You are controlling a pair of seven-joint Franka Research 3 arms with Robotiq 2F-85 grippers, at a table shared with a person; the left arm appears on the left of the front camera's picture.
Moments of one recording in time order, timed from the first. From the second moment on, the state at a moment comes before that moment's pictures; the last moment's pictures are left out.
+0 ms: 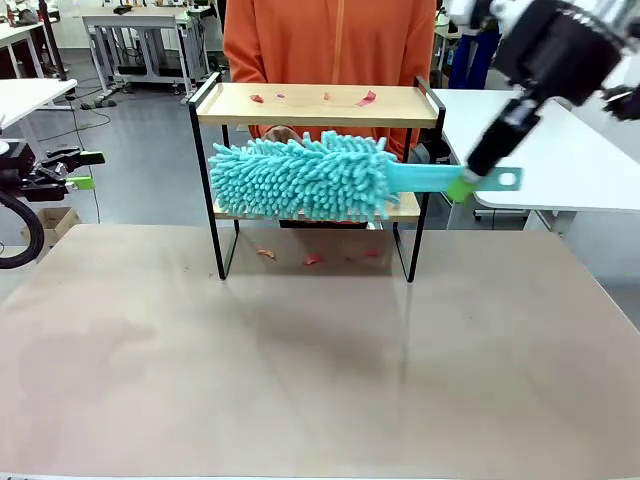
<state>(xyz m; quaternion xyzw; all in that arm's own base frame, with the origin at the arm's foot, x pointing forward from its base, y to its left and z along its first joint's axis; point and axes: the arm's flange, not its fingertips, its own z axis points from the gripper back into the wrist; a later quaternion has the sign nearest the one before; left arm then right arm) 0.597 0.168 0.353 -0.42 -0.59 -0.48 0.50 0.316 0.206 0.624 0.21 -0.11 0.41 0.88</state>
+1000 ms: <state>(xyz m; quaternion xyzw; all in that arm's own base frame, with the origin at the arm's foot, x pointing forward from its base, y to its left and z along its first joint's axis) 0.597 0.168 0.353 -0.42 -0.59 -0.48 0.50 0.283 0.311 0.598 0.17 -0.13 0.28 0.94</state>
